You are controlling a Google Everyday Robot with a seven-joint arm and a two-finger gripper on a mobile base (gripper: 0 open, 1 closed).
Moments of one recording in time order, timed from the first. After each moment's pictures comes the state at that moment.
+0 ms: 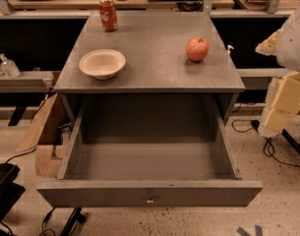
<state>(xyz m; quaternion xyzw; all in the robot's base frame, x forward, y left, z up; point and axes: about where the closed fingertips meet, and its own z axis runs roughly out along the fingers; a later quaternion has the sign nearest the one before) 0.438 -0.216 0.977 -0.60 0.78 -0.04 0.16</state>
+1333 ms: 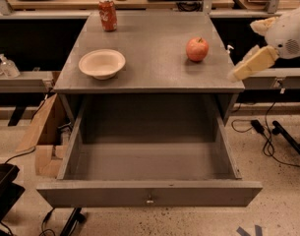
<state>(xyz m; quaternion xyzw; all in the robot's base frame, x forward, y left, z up) 0.609 -0.242 0.955 -0.49 0.76 0.08 0.42</state>
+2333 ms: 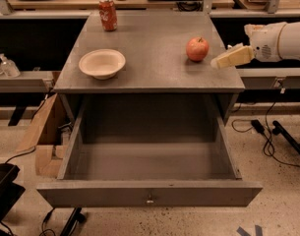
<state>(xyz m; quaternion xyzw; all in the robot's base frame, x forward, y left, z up) 0.701 -0.249 0.926 -0.38 0.75 0.12 0.53</state>
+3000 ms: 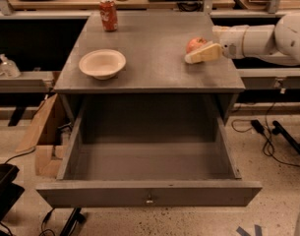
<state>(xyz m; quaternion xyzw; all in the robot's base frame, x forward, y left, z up) 0.766 -0.183 0.898 -0.39 0.71 0.20 0.54</state>
